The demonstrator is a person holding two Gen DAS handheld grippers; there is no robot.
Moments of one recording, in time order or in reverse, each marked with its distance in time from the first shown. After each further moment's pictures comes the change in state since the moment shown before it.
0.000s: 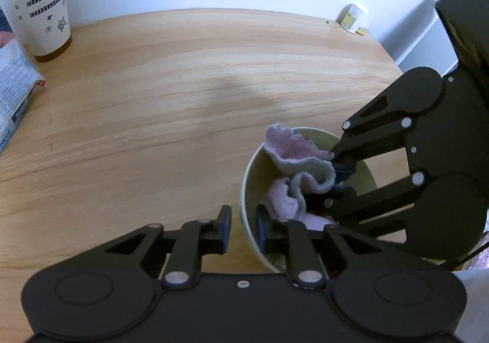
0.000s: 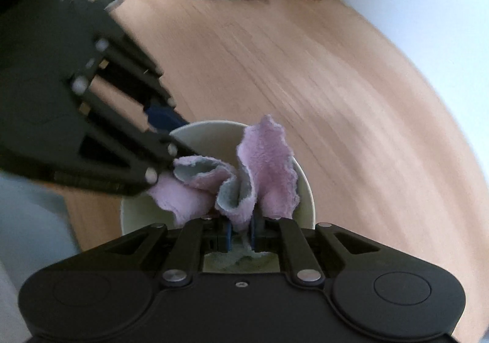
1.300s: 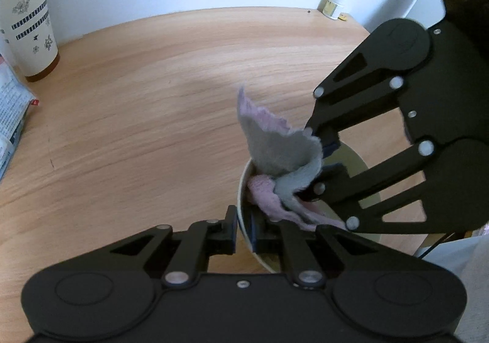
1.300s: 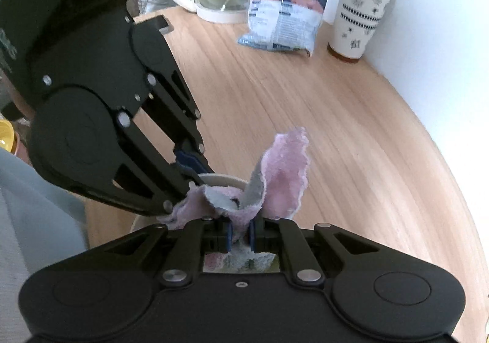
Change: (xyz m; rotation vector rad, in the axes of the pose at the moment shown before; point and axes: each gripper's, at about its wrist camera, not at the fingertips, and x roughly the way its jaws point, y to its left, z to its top) left arm -0.008 -0.005 -0.002 0.103 0.008 -0.034; right arm -0.042 0.023 -0.007 -0.234 -0.148 0.042
